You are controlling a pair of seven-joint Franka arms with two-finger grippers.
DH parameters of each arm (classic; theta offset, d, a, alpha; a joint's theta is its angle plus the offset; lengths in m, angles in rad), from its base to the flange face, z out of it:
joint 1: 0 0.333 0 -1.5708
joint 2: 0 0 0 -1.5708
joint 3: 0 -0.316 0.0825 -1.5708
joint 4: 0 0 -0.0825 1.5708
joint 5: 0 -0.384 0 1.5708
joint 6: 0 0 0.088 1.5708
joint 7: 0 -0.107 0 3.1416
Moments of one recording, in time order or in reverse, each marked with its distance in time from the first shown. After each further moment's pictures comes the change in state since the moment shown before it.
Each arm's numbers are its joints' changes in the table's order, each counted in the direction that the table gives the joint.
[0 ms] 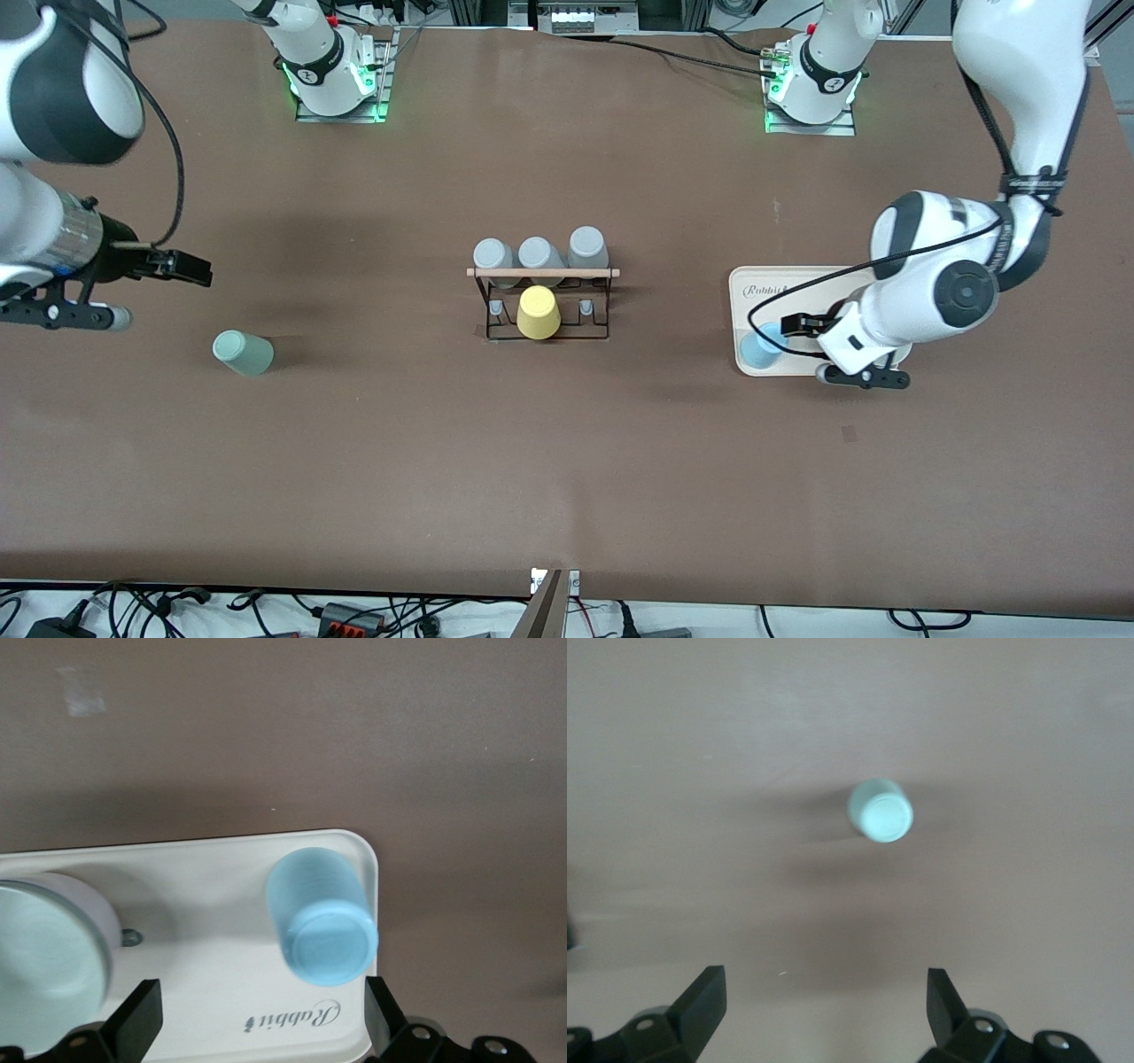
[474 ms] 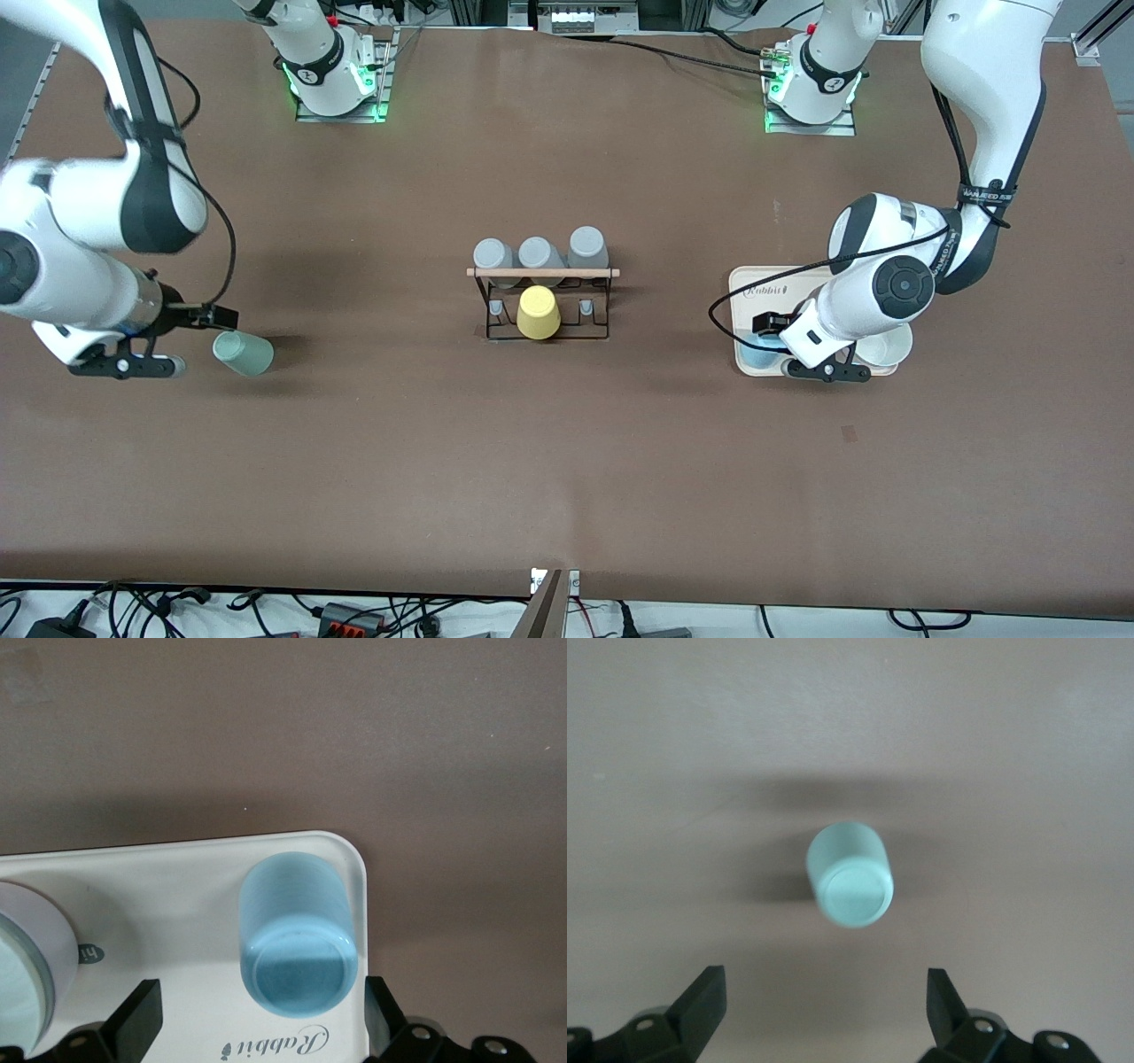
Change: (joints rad) left arm -0.038 0.032 -0.003 -0.034 -0.047 -0.078 0.051; right arm -0.059 0.165 0.007 -0.144 0.054 -0.324 0.094
